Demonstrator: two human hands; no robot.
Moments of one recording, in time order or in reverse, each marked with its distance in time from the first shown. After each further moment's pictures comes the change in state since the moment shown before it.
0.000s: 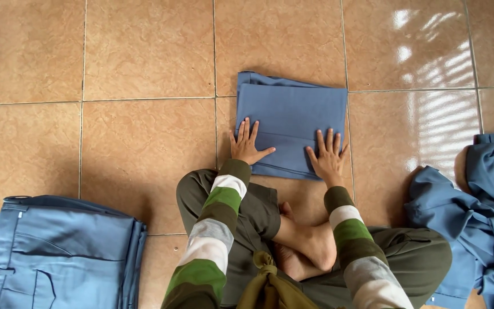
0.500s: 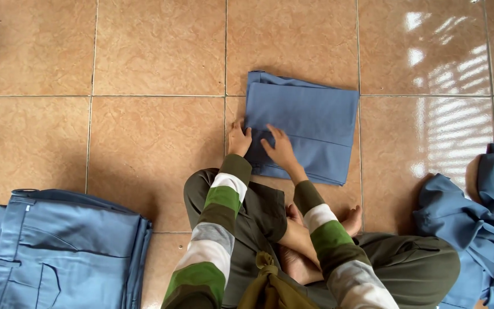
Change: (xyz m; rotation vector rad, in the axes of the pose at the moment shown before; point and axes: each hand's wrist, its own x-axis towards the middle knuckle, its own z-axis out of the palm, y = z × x) left_hand 0.032 -0.051 -0.010 -0.663 0.236 -0.351; right_hand 0.045 -0.149 0.046 0.605 0.141 -0.449
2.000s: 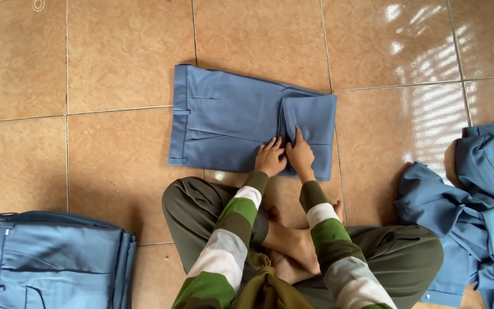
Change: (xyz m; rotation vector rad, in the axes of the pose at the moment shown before) left_hand -0.085 0.060 0.142 0.471 -0.367 0.449; right_hand -0.038 0.063 -0.088 -0.199 -0.018 0.659
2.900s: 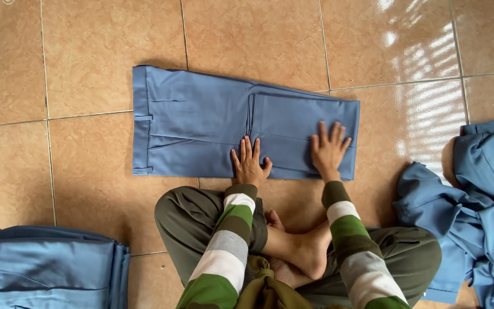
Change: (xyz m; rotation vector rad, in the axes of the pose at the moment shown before) left_hand -0.040 -0.013 -0.021 0.284 0.593 -0.102; right_hand 0.024 0.075 -0.029 -0.340 0.478 -0.215
